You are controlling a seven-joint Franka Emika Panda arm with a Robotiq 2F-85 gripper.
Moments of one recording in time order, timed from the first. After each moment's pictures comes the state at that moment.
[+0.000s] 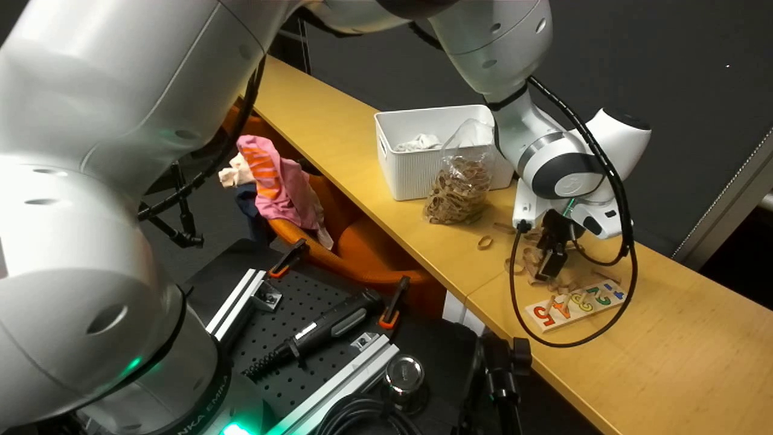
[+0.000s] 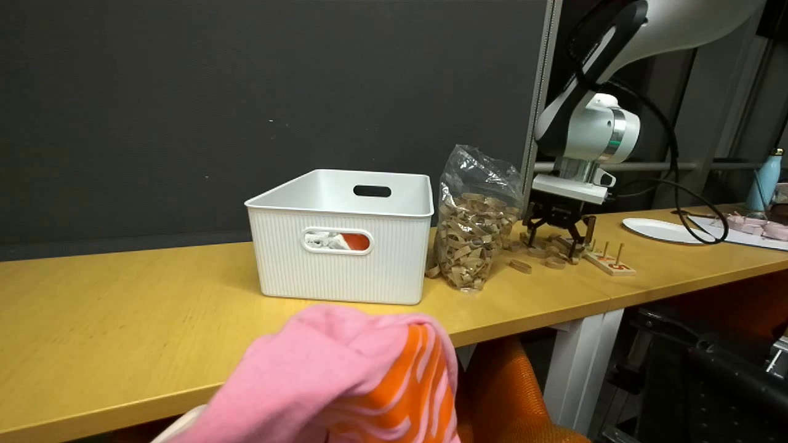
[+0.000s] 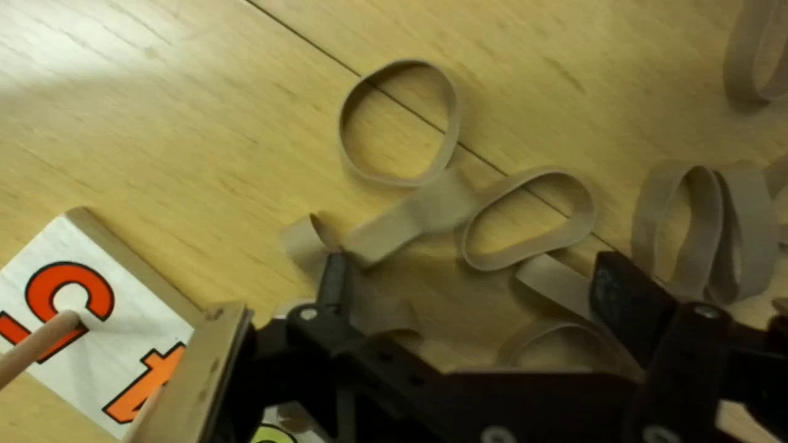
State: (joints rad) arm -0.31 0.83 -0.28 -1.69 0.50 2.47 0.53
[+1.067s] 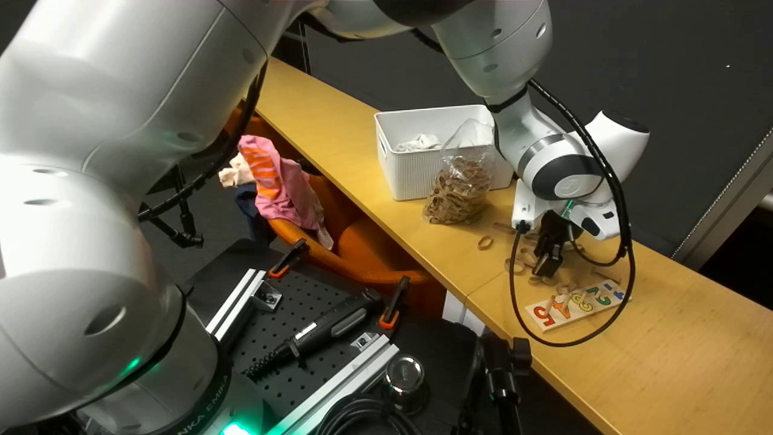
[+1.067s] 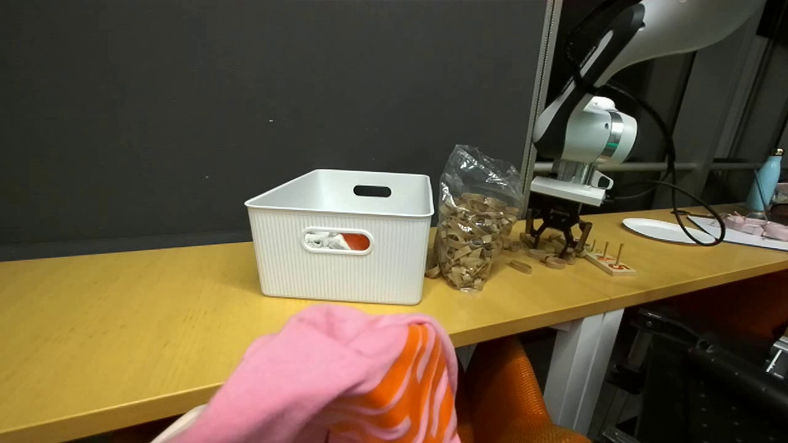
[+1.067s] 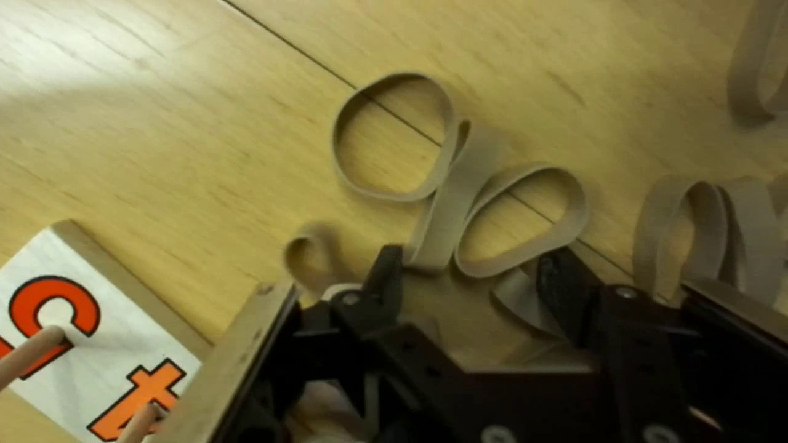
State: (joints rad) arm -0.31 0.85 -0.28 -1.67 0.50 2.46 0.53
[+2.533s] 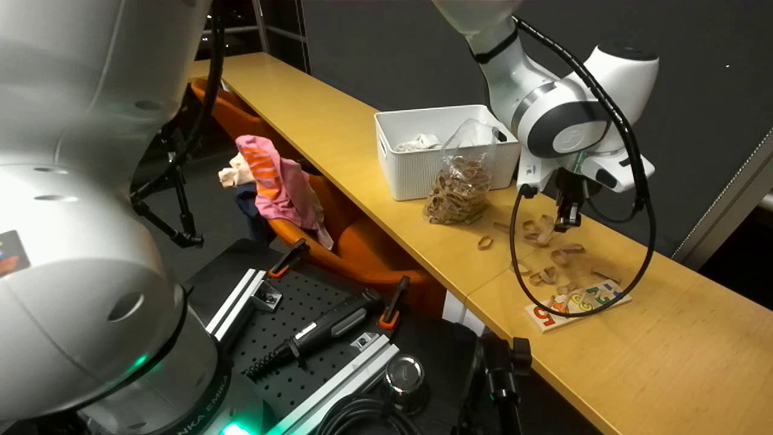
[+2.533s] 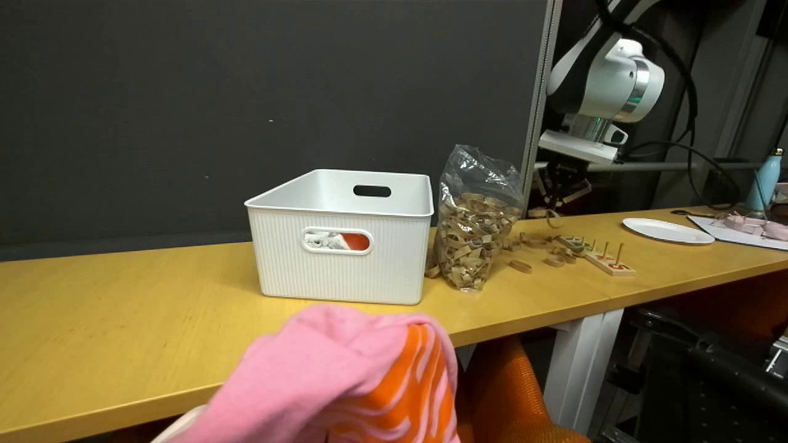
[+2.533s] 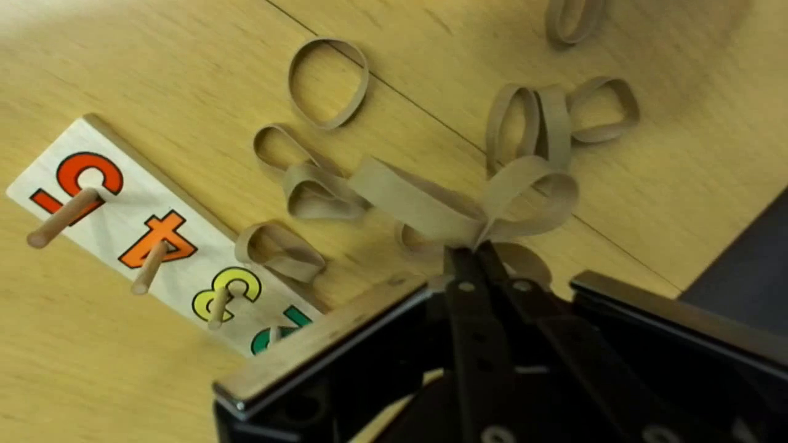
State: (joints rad) arm -0.24 0.61 -0.33 -1.86 0.46 2.63 0.54
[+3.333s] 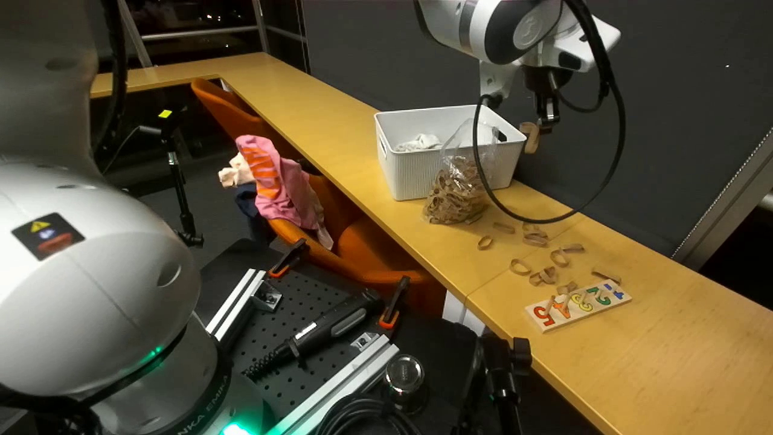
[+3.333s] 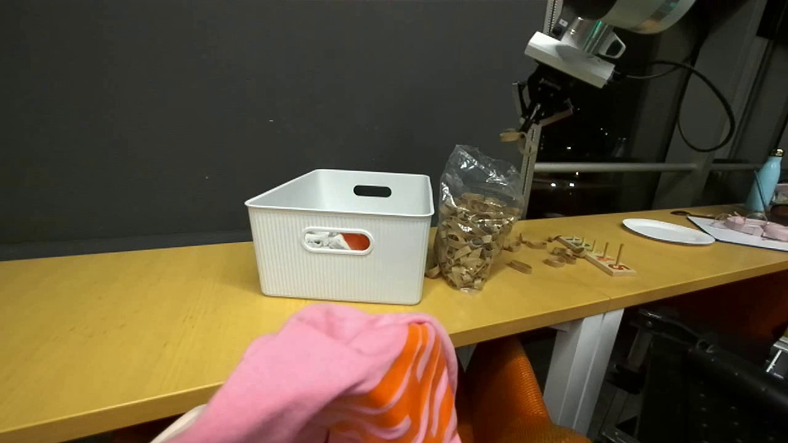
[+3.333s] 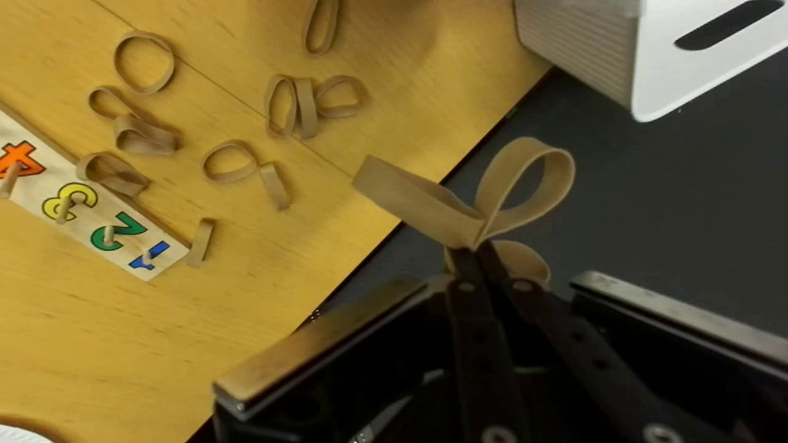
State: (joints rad) arm -0.04 0.24 -0.35 -2.07 0.20 2.80 0.72
